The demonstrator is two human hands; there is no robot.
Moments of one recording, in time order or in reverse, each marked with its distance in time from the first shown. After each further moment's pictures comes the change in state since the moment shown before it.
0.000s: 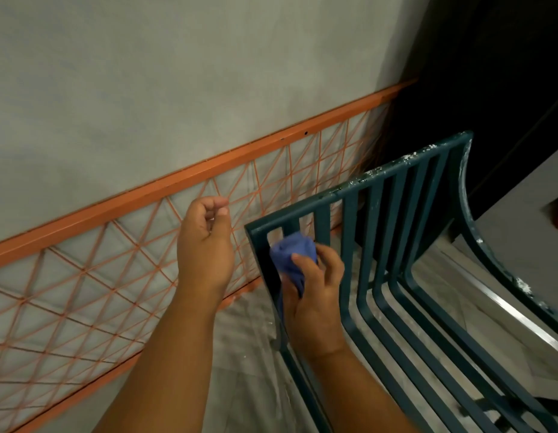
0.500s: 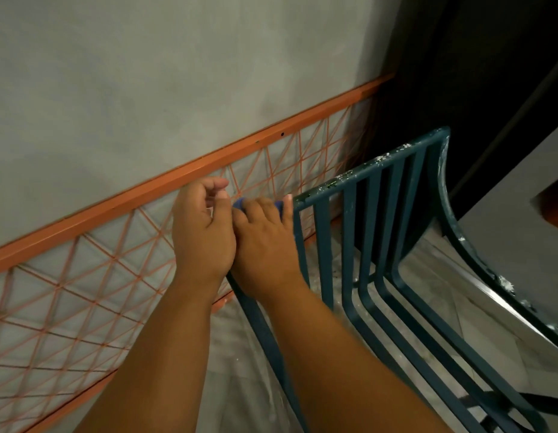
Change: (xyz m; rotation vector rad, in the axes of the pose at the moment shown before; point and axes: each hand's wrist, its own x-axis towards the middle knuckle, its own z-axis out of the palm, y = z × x) left_hand 0.012 0.029 0.052 0.171 -0.007 0.251; right_hand 0.100 -0.024 0.007 -0.420 -0.369 -0.175
